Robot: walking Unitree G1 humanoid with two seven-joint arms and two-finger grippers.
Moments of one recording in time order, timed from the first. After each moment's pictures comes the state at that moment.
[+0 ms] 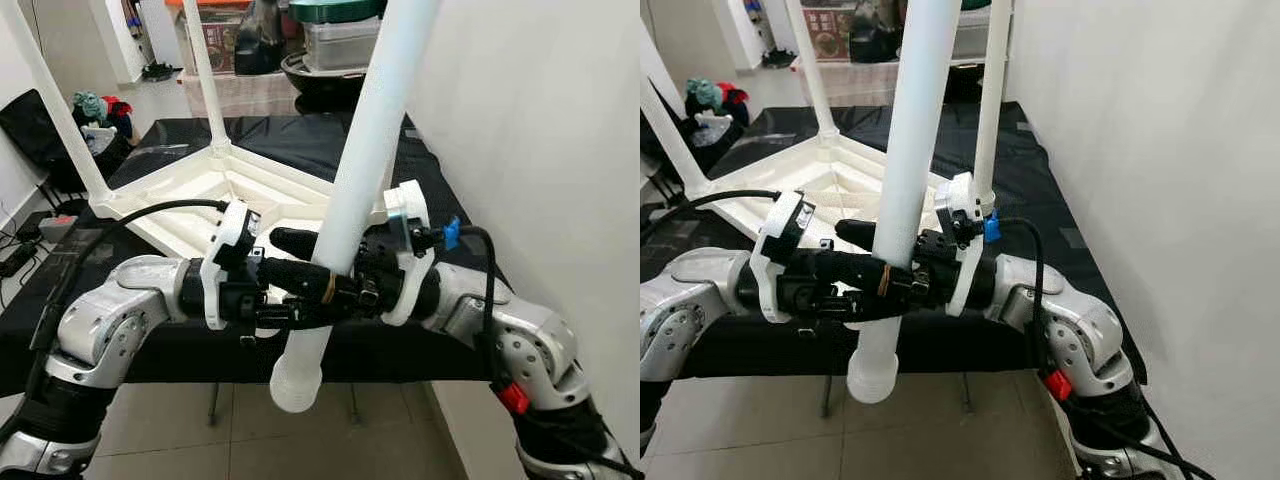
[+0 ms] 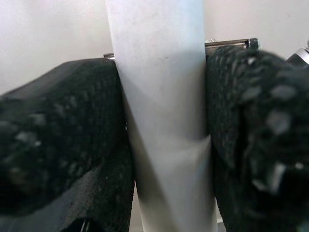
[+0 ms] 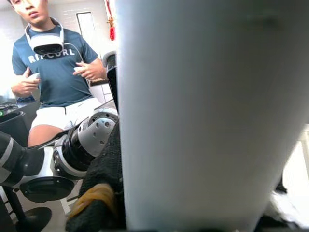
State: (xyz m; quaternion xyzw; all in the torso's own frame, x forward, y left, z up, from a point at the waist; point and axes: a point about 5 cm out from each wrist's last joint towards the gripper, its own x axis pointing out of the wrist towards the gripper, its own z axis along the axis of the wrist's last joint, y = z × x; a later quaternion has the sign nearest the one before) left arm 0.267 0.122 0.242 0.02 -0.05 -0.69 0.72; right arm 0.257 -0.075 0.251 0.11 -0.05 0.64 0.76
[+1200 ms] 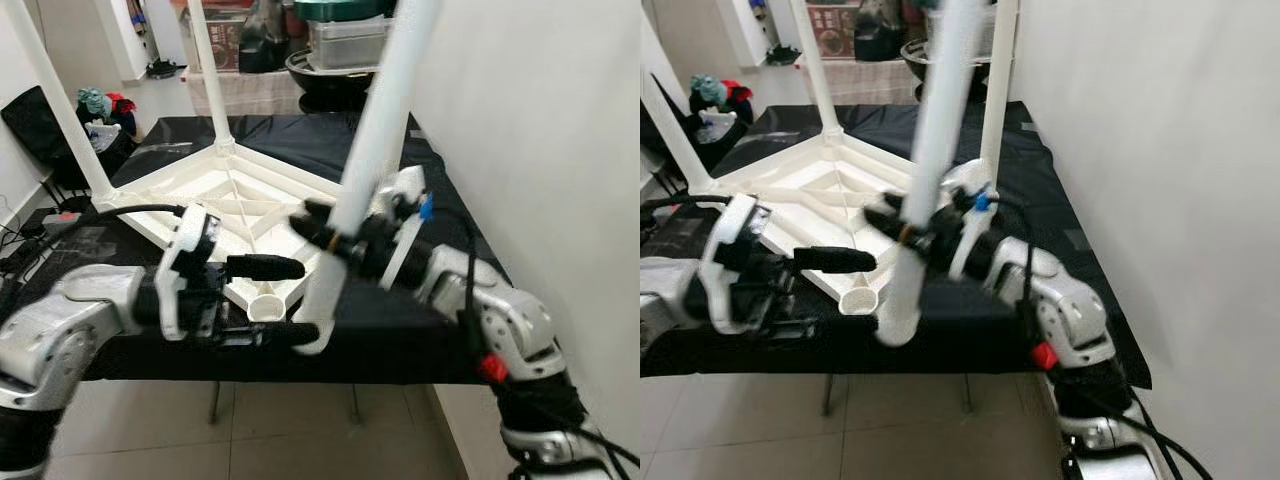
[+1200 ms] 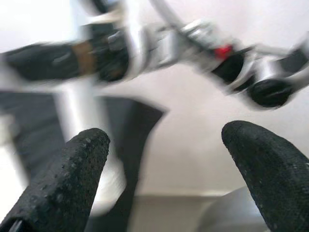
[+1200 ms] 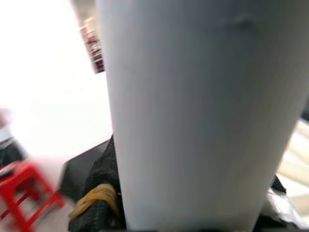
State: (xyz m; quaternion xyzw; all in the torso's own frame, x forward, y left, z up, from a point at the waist) left arm 0.250 0.181 0.261 0.10 -0.01 -0.62 0.78; right arm 0.323 -0.123 0.238 0.11 -0.05 0.40 0.91
